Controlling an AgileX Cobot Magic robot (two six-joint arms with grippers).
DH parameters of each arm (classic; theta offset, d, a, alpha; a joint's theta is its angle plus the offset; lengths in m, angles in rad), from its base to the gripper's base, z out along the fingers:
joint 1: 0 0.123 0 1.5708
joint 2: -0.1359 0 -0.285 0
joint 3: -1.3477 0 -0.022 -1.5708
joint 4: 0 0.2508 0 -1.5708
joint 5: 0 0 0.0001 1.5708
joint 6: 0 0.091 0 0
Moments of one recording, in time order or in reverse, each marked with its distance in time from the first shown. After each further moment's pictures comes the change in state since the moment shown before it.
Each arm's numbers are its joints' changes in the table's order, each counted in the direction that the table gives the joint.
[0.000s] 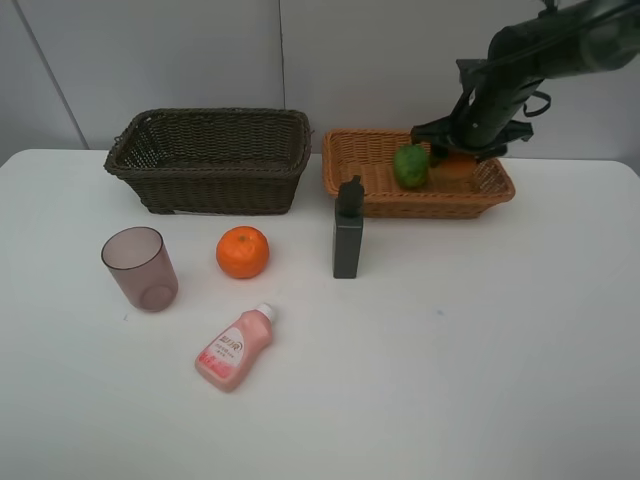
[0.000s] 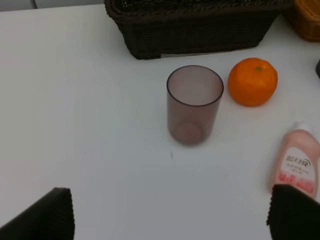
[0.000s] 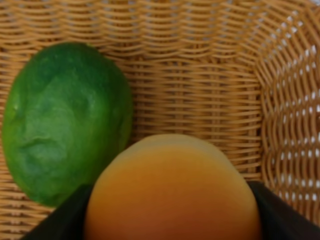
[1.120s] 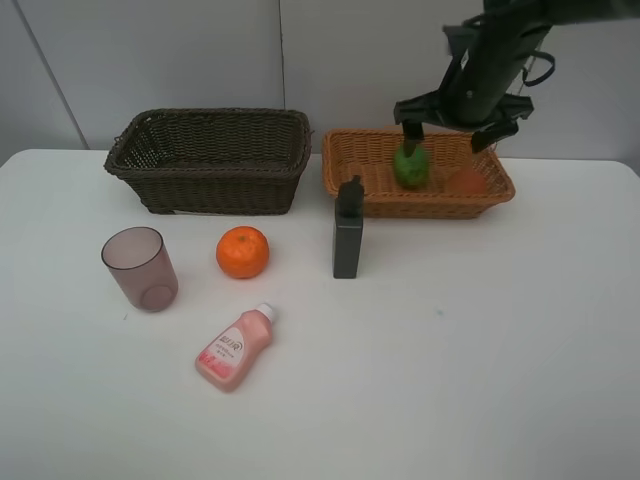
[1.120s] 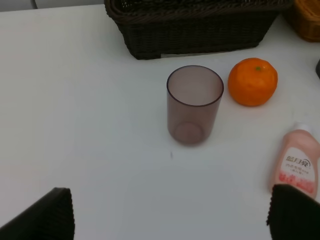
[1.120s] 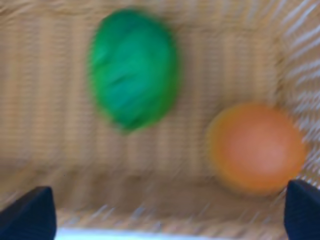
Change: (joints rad) left arm 0.000 0.000 0.000 0.000 0.000 0.000; right arm 0.122 0.160 0.000 0.089 0.253 0.000
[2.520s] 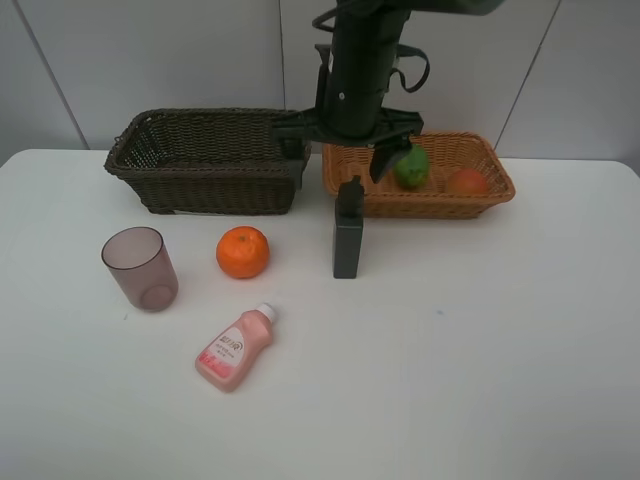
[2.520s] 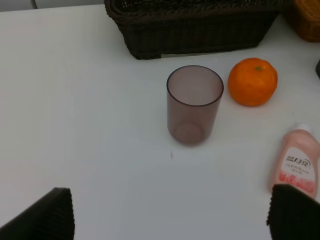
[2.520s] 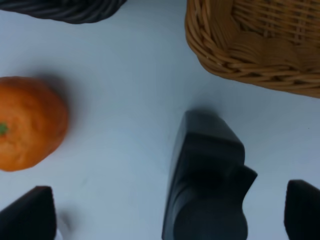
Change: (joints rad) left arm 0.000 0.000 0.000 0.000 0.000 0.000; right arm 0.305 -0.176 0.310 0.084 0.348 0.129
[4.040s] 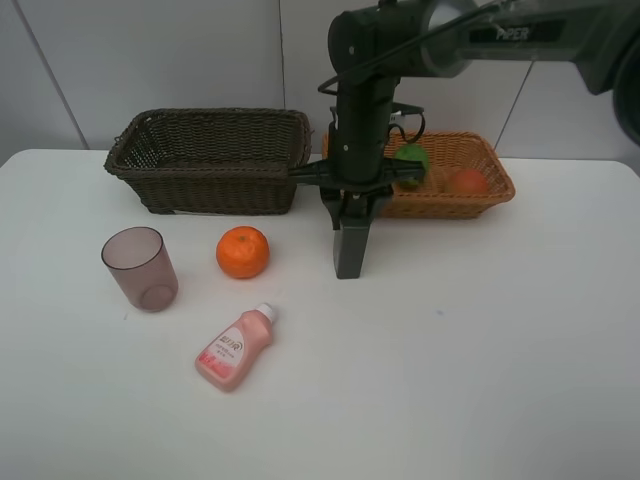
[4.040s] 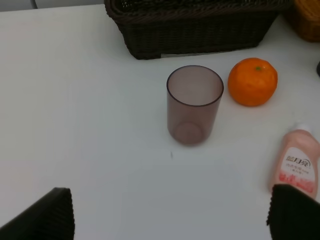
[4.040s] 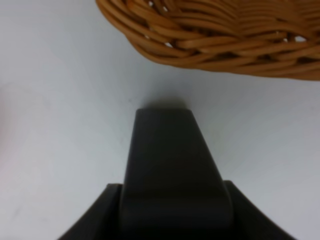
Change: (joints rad) left arm 0.000 0.000 0.000 0.000 0.000 0.000; right arm -0.045 -0.123 -0.020 0.022 0.001 0.053
